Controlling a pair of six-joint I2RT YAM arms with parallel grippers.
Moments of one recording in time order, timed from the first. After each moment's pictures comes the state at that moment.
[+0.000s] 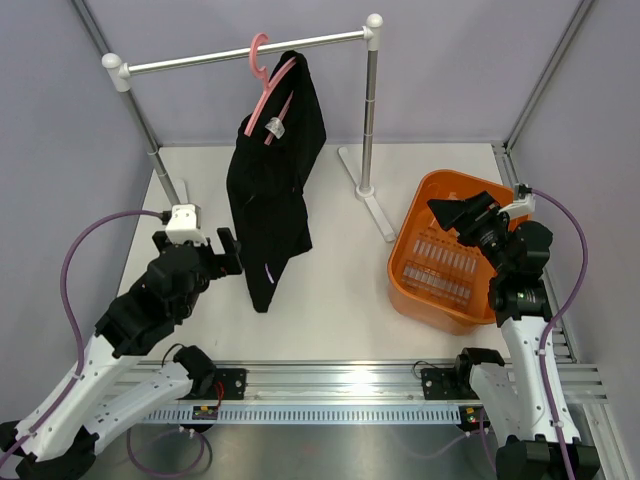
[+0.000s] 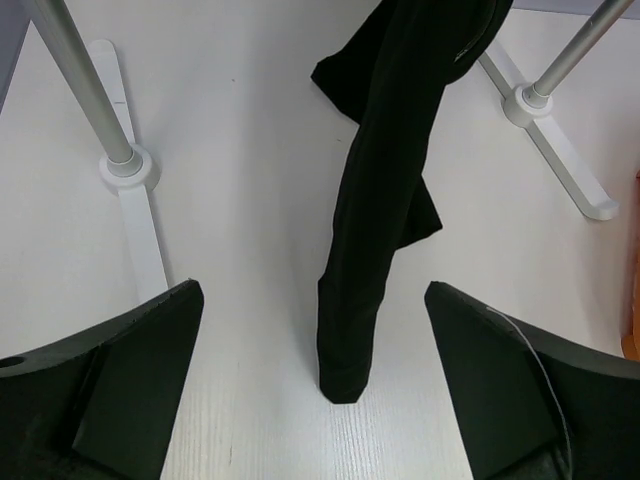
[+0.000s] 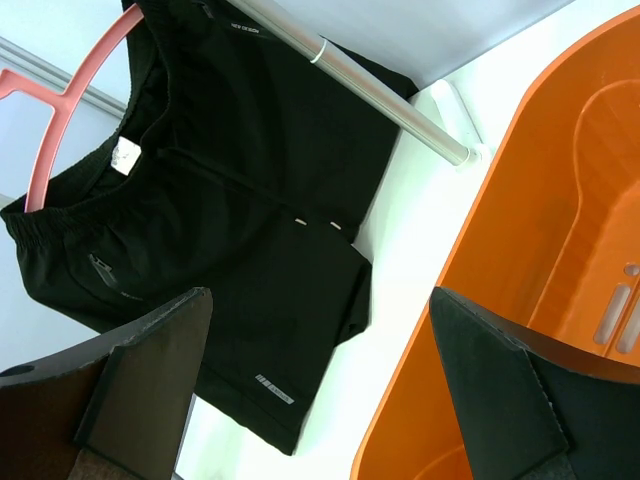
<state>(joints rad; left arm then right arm) -0.71 0.61 0.93 -0.72 -0.60 -0.38 -0.08 0.72 0.68 0.00 -0.46 0.83</state>
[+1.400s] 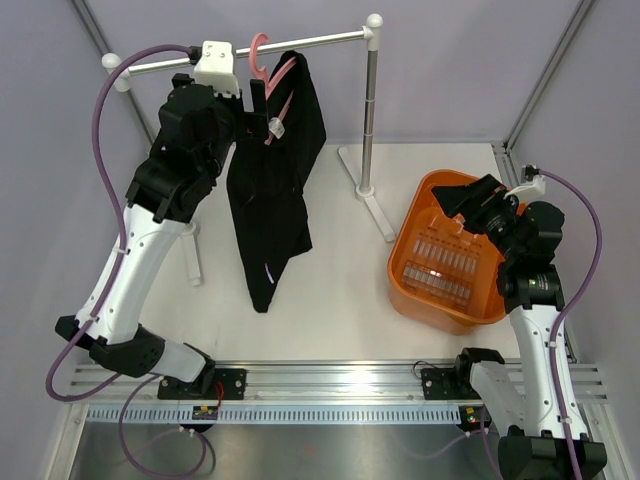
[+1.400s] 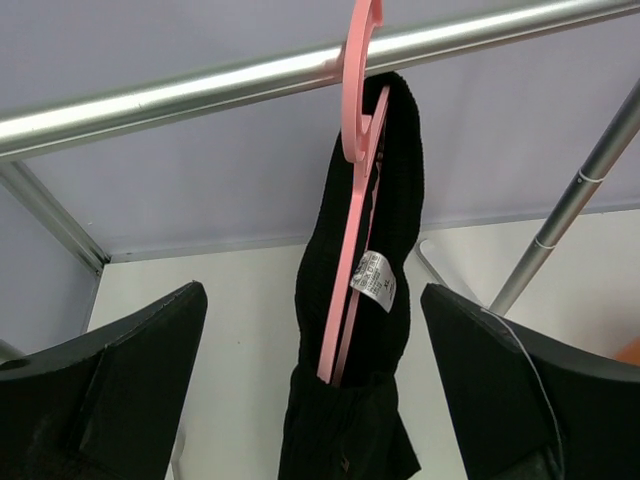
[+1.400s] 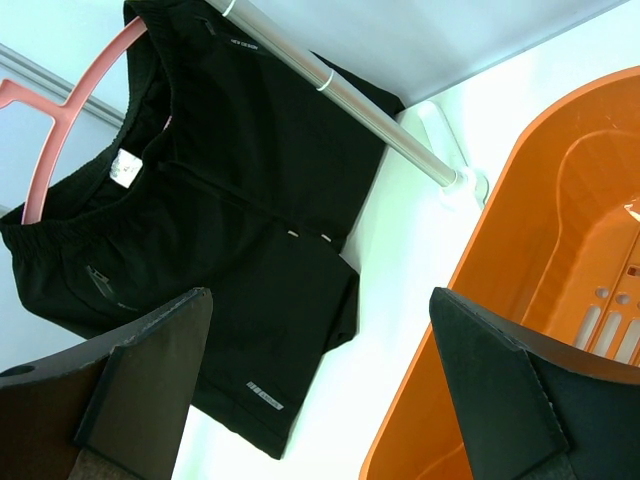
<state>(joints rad) -0.54 1.43 1.95 -0.60 -0.44 -0.01 -0.08 0.79 0.87 -0.16 -0.44 0.74</state>
